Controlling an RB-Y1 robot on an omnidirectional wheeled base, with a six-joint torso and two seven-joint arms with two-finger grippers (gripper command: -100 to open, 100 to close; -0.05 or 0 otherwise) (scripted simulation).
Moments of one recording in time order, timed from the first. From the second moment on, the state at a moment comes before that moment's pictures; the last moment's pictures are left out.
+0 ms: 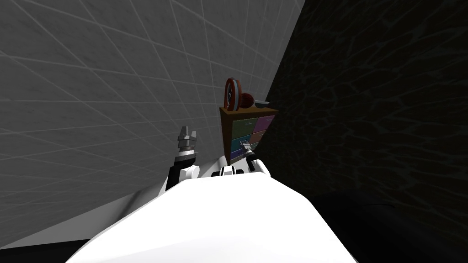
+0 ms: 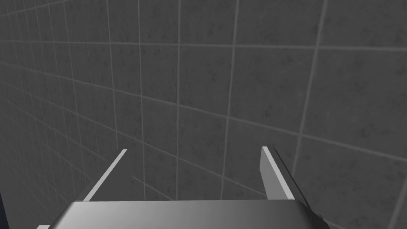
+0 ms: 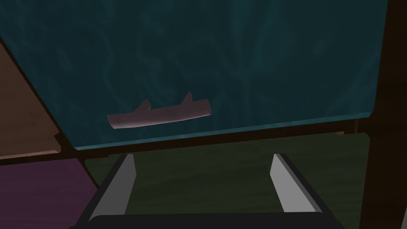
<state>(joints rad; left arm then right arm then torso) 0.46 0.01 -0.06 -2.26 0.10 -0.36 -0.15 0.34 -0.22 0.26 -1.95 0.98 0.08 0.18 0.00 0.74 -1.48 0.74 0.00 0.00</state>
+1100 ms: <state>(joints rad) 0.46 0.01 -0.06 -2.26 0.10 -0.36 -0.15 0.25 -0.28 0.34 -1.79 1.28 0.30 0.29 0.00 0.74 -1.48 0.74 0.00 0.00</state>
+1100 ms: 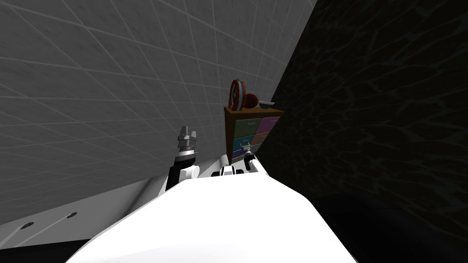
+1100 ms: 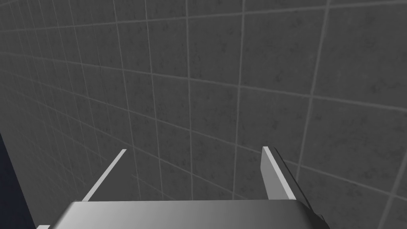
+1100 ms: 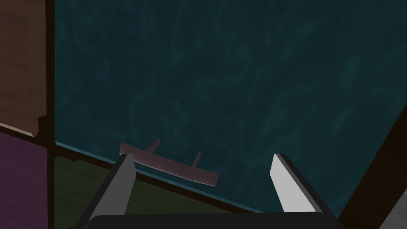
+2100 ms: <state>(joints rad) 0.46 0.01 -0.06 -2.26 0.10 -0.36 -0.15 0.19 -0.31 0.40 -1.63 1.57 0.47 0.38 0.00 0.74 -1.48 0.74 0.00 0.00</state>
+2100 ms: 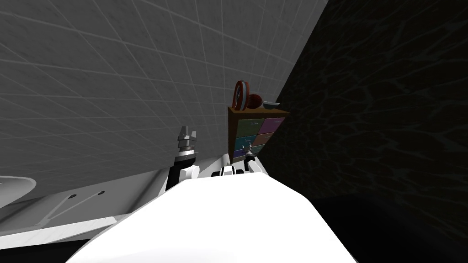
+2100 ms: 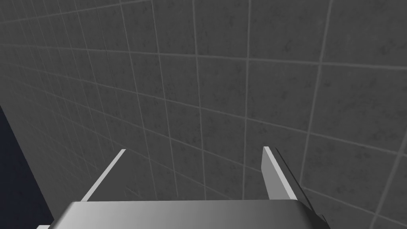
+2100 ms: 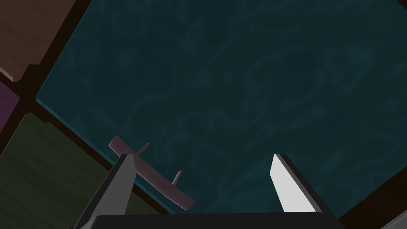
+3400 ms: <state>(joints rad) 0.46 0.01 -0.06 -2.26 0.10 -0.36 -0.15 0.11 -0.38 0.48 -1.42 1.91 0.71 0.49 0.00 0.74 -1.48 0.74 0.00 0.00</state>
